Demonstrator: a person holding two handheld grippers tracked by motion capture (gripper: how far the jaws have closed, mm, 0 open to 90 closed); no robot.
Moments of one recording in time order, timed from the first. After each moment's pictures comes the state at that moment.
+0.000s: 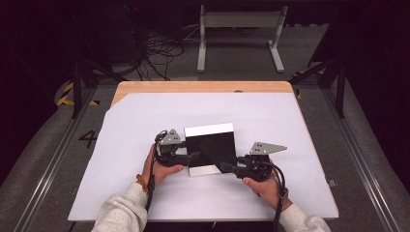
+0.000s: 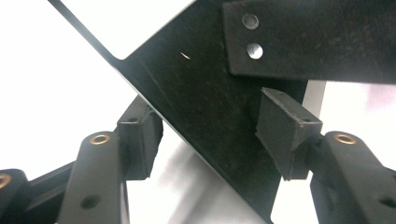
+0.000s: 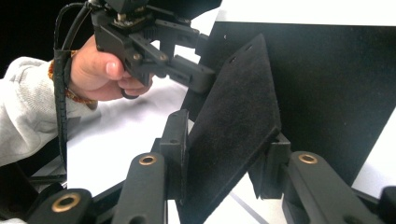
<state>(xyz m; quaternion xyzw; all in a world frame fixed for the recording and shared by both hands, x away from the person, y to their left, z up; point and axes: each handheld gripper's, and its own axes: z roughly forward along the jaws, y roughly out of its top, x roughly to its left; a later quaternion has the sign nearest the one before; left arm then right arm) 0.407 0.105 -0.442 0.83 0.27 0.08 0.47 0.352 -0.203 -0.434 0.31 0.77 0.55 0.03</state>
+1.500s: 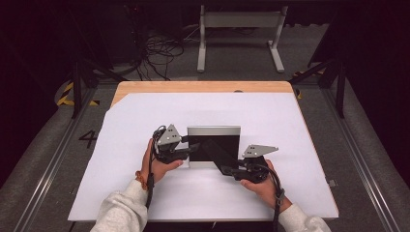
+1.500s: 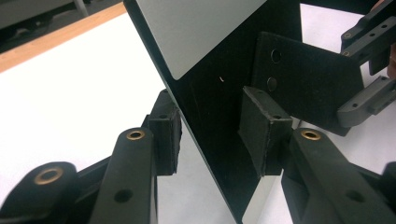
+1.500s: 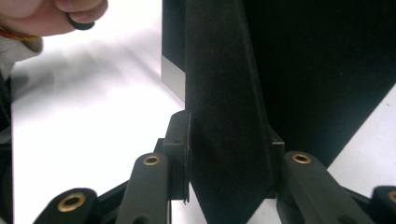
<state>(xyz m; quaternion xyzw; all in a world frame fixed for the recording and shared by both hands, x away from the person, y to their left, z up) 0.399 0.102 -0.415 0.83 0.23 0.14 0.49 0.354 -0.196 -0.445 0.32 0.82 0.47 0.07</state>
